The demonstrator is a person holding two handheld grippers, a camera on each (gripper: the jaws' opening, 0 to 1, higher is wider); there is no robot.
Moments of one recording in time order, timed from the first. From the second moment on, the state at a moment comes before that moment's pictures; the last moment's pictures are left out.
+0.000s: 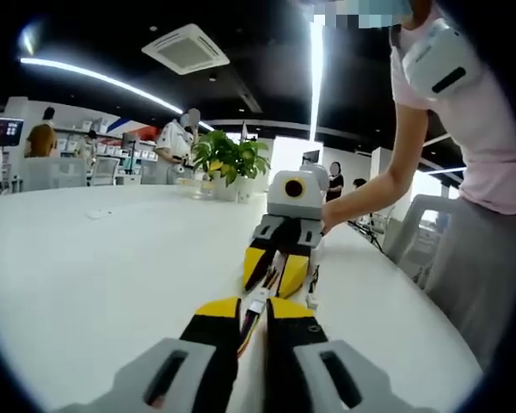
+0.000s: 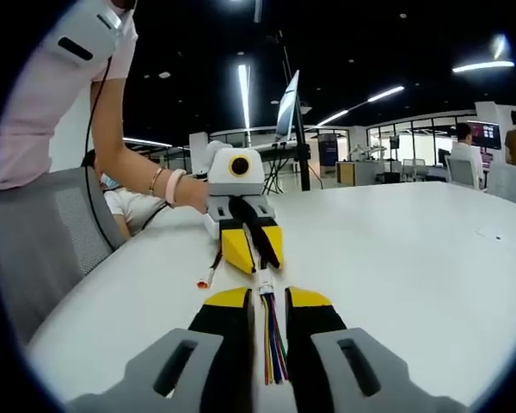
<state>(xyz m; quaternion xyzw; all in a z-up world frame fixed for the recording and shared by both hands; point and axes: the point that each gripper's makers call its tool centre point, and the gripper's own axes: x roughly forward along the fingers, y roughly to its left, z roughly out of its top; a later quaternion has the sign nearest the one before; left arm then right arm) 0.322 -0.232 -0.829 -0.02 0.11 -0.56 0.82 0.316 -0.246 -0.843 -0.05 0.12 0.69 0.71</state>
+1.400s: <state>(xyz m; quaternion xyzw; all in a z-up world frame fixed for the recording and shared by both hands) 0.268 -0.220 -0.828 0.02 0.14 -0.56 0.82 0.271 -0.274 -0.845 -0.06 0.15 0.70 0.70</state>
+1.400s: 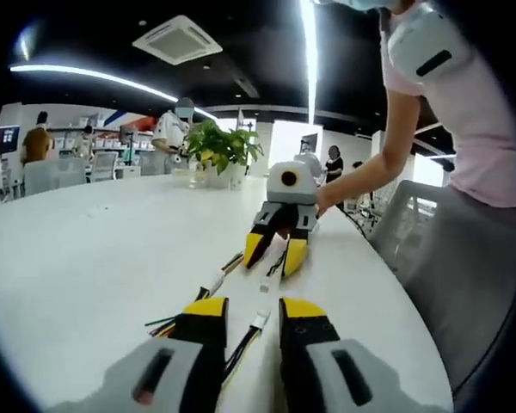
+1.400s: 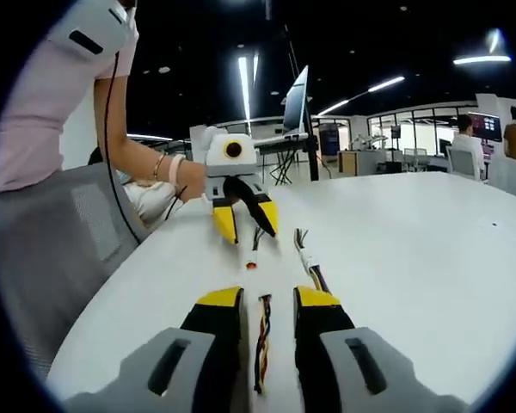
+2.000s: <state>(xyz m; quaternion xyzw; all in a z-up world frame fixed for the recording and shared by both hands) 0.266 -0.223 -0.836 0.02 0.14 -0.56 0.81 0.267 -0.272 -0.846 -0.06 0.14 0.71 0.69</state>
